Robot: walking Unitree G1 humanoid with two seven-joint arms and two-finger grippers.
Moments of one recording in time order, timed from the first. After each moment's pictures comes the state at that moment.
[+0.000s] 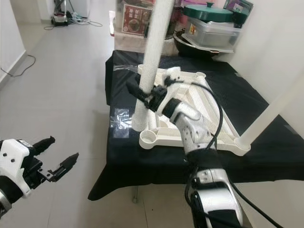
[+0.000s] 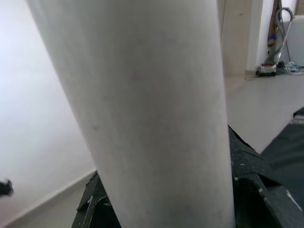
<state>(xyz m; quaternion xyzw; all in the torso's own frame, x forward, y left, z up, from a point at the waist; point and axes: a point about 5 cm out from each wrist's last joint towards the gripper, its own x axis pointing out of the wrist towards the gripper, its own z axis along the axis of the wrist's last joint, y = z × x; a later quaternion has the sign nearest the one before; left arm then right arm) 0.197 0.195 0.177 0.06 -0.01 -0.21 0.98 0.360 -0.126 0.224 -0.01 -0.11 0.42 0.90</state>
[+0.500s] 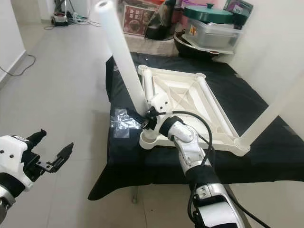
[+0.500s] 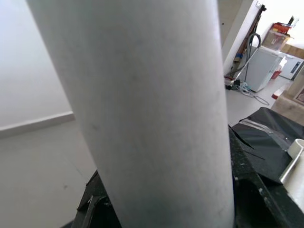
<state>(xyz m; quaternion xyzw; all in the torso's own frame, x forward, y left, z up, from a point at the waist) 0.201 0.195 0.179 0.06 -0.04 -0.15 0.99 0.350 -0.127 0.183 -0.18 -0.14 0.38 0.90</state>
